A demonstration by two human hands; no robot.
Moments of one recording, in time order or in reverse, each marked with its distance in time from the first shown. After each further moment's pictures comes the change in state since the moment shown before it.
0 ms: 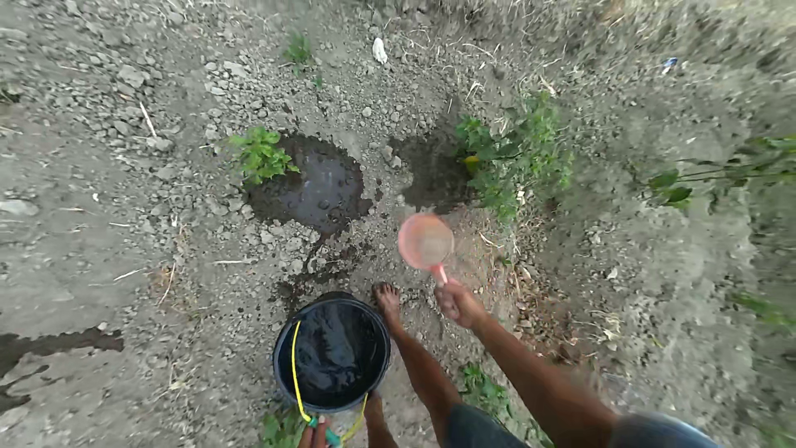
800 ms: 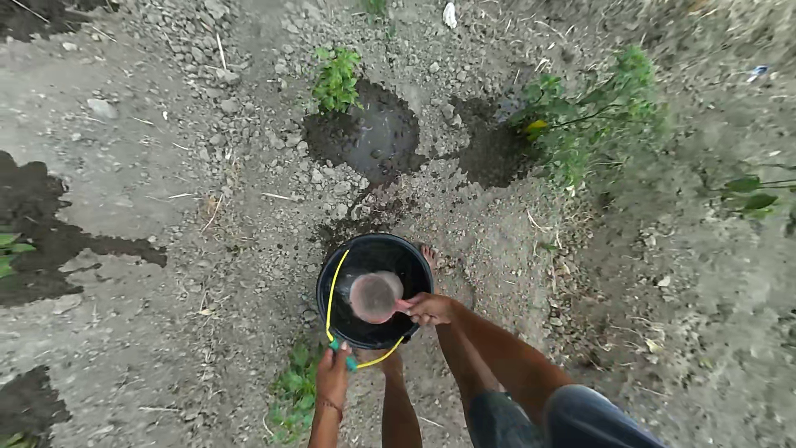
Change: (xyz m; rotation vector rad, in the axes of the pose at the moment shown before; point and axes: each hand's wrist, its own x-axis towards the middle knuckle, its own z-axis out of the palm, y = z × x) left_hand 0.063 -0.060 -0.062 -0.045 -0.091 0.145; right_hand 0.029 0.219 0.086 -0.600 -0.537 0.562
